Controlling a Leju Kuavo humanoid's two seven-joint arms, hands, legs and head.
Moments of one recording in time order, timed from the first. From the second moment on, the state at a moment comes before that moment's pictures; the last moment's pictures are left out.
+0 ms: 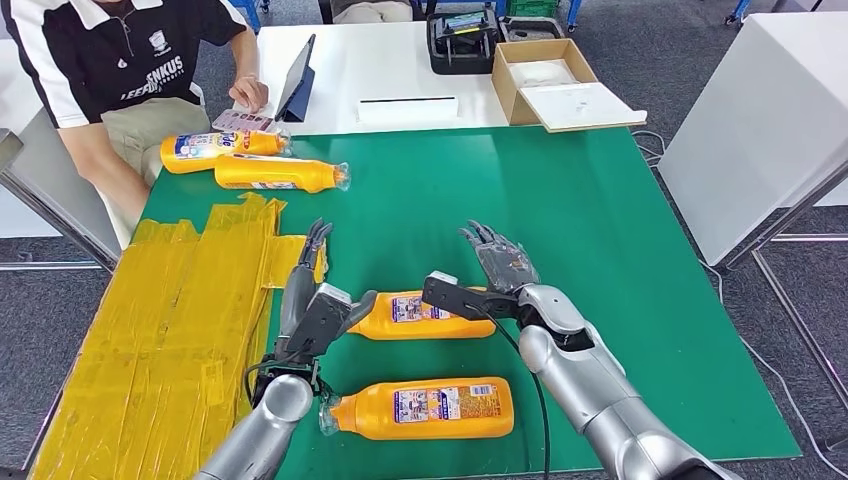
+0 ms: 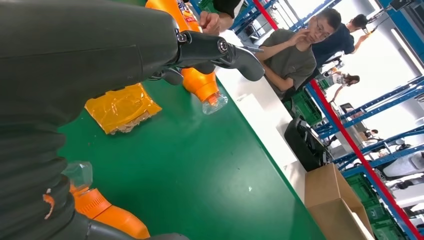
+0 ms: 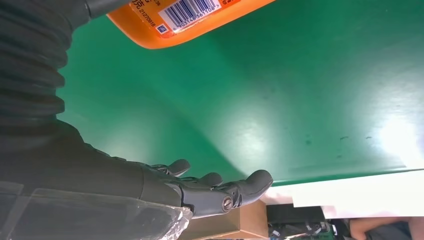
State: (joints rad) left arm -0.27 -0.18 -0.22 -1.05 -0.48 0.44 -0.40; right arm -0.59 -0.02 0.63 -0.77 0.96 0.09 0.00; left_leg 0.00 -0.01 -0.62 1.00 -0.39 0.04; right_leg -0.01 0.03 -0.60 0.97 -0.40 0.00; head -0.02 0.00
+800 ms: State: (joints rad) left arm -0.26 -0.14 -0.20 -1.03 -0.48 0.46 -0.41; right arm -0.51 -0.22 0.75 -1.37 0.88 0.13 0.02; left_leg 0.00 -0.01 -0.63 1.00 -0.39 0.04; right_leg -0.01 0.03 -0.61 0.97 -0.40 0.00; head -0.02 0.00
